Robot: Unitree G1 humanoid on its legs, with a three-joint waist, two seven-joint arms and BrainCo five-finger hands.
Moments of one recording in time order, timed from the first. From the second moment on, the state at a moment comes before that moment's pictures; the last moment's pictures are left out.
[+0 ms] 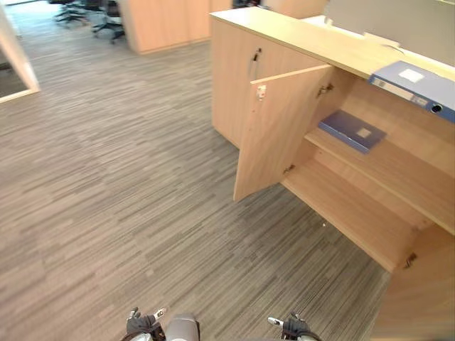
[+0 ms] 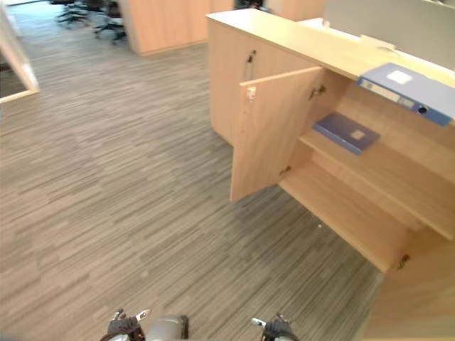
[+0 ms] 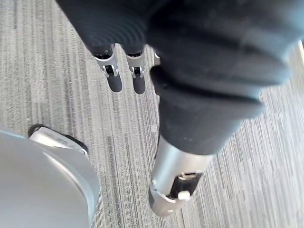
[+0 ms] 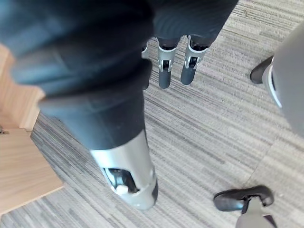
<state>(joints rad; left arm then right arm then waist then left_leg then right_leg) 0.07 -0.01 0.45 0.98 -0.09 -0.09 0.21 0.03 0.06 -0.28 1.03 0.02 0.04 -0.14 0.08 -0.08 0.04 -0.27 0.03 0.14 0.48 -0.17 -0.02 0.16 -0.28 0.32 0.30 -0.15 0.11</state>
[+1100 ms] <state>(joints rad) 0.08 -0.07 0.49 0.93 -0.06 -0.08 0.19 0.03 0.01 -0.30 1.05 0.13 0.02 -0.16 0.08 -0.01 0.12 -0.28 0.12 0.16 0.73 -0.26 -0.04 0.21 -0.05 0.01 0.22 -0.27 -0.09</state>
